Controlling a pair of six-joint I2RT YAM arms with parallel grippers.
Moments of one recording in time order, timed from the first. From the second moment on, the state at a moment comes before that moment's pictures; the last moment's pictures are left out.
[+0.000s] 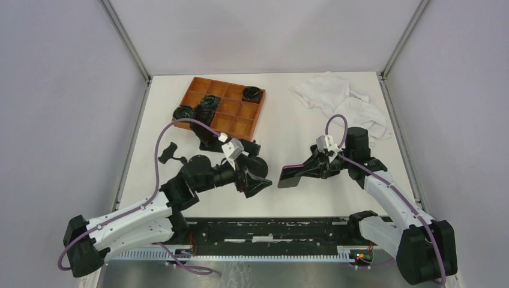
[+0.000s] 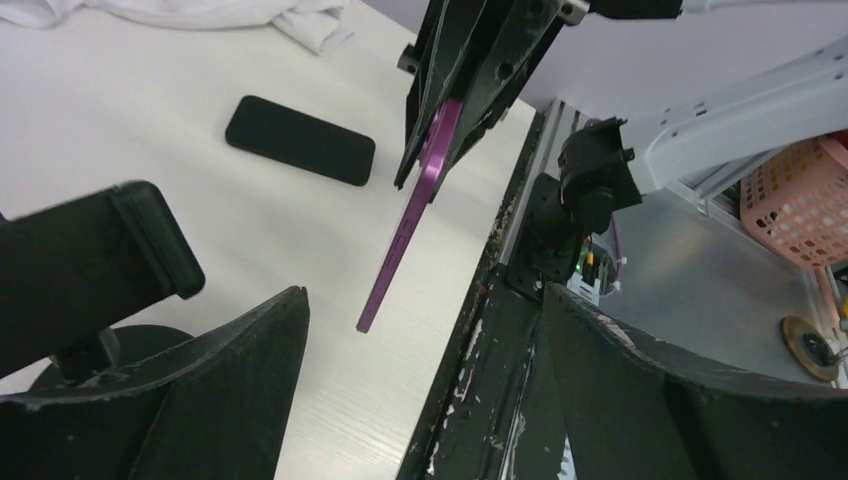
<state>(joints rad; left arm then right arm) -0.96 0.78 0.54 0.19 0.25 -0.35 0.21 1.01 0.54 -0.13 -1.40 -0.57</state>
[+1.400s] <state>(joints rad) -1.09 1.08 0.55 0.48 0.21 -0.29 0.34 1.19 1.04 -0.93 -1.45 -1.07</state>
